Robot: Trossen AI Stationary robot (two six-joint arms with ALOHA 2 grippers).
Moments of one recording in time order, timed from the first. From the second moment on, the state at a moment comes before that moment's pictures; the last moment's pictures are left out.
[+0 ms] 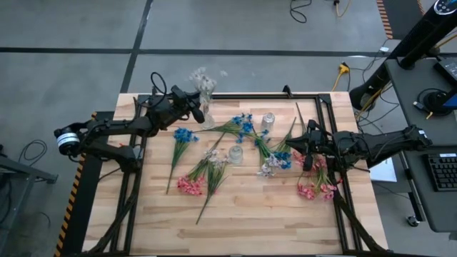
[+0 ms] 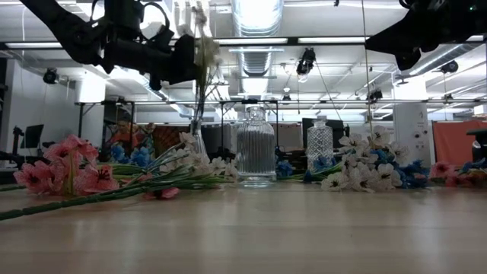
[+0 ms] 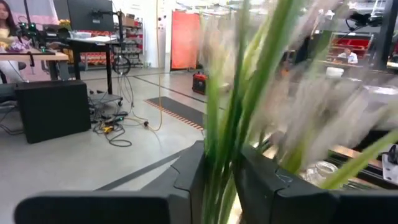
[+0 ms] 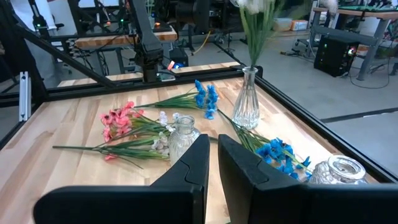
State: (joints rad) left arm 0.50 1.25 0.55 0.73 -0.20 -0.09; right arm 0.14 0.52 0.36 -0.07 0.34 0.10
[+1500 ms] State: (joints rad) left arm 0.50 0.86 0.79 -0.56 -0.20 -0.21; right arm 0.14 0.52 0.36 -0.07 0.34 0.11
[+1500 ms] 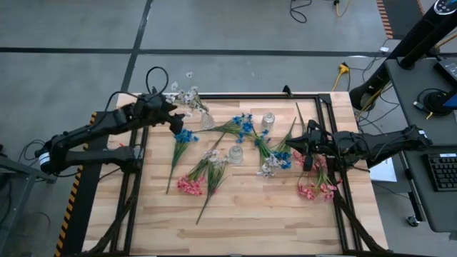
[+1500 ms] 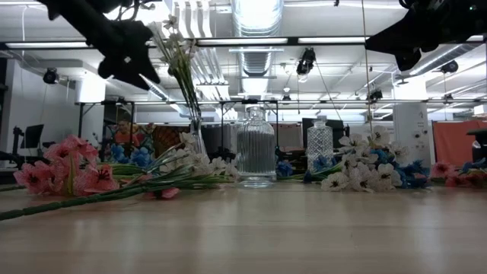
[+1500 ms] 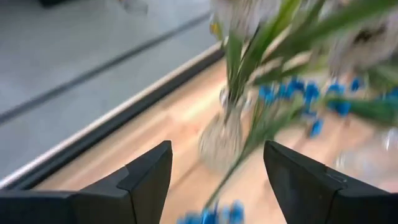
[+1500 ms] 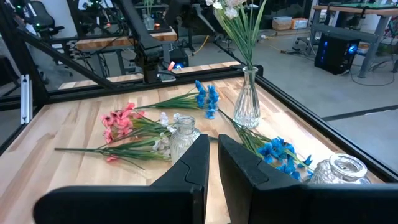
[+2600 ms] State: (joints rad) left arm 0.28 0.89 0.16 0.76 -0.43 0.04; right arm 0.14 0.52 0.36 -0.07 0.34 0.10
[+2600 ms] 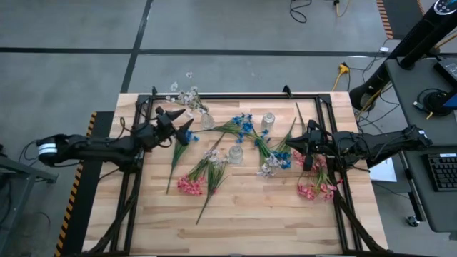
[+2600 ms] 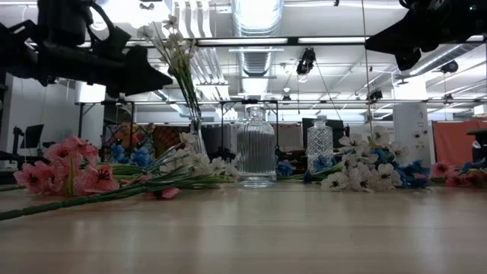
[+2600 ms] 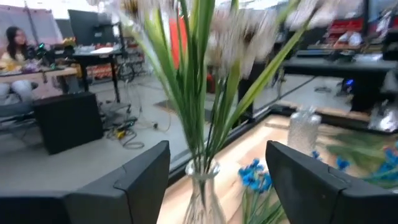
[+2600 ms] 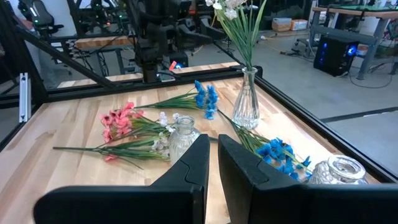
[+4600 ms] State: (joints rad) left arm 0.35 1.53 0.31 1.39 -0.55 0.12; right arm 0.14 0.52 0.36 -0.07 0.37 0.10
